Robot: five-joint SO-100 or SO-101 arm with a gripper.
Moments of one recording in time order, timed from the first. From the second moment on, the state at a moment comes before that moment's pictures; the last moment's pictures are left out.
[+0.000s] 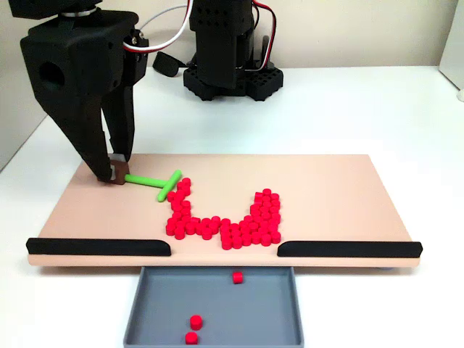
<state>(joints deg) 23.2 73.3 86.0 77.8 -184.2</state>
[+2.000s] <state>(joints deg) 13.9 73.3 86.0 77.8 -184.2</state>
